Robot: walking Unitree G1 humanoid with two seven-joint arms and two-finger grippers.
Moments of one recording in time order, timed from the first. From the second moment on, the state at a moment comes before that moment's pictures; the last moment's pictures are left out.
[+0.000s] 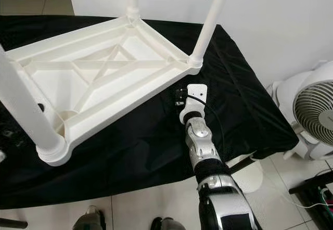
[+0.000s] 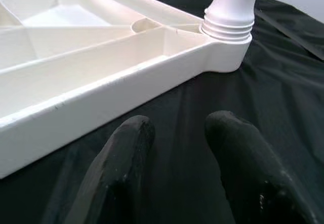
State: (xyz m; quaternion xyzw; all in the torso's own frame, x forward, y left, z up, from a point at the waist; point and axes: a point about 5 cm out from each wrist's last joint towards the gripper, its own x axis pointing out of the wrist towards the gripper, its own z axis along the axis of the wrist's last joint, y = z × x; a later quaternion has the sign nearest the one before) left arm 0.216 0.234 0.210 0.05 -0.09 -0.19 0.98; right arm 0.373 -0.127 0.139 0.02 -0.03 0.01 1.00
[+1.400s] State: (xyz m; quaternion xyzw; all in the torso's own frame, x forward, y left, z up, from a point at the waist) left arm 0.240 0.120 0.204 -0.05 -0.10 -0.32 0.94; right arm 0.400 -0.132 0.156 0.03 0.02 0.03 1.00
